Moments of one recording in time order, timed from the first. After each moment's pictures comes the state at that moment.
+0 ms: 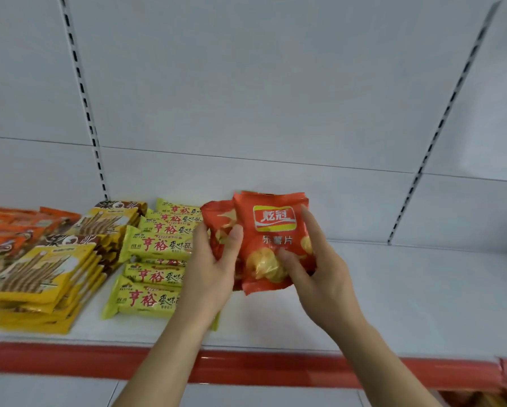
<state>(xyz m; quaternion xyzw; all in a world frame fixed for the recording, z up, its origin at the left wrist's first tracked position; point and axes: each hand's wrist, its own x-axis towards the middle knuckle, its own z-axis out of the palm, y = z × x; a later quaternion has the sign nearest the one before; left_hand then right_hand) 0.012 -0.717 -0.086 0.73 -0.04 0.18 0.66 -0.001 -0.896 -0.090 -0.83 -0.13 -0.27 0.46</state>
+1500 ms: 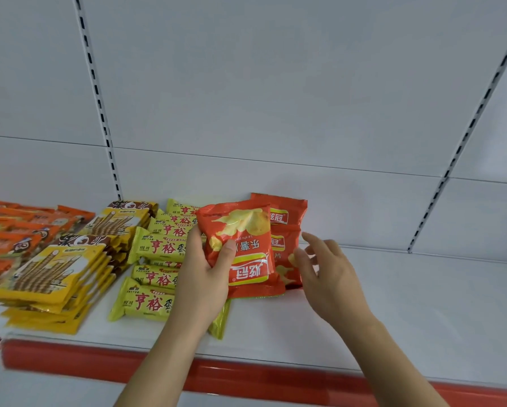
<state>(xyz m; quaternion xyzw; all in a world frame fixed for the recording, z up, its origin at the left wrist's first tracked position) 0.014 -0.706 -0.088 0.74 0.01 0.19 0.65 0.036 -0.907 -0.097 -0.92 -0.06 -0.22 0.32</state>
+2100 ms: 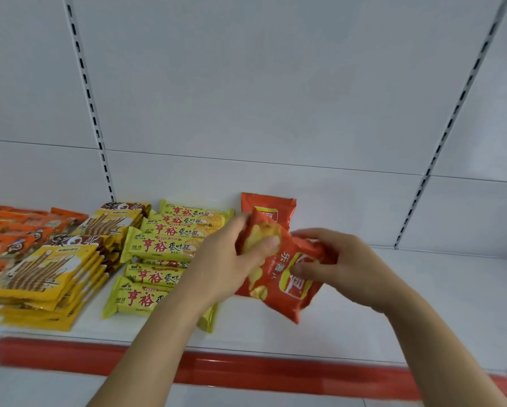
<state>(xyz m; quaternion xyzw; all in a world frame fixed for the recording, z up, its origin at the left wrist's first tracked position) 0.013 -0.722 -0.050 0.87 -0.14 0.13 0.46 0.000 -0.946 -0.031 -0.86 -0.13 0.01 0.49</state>
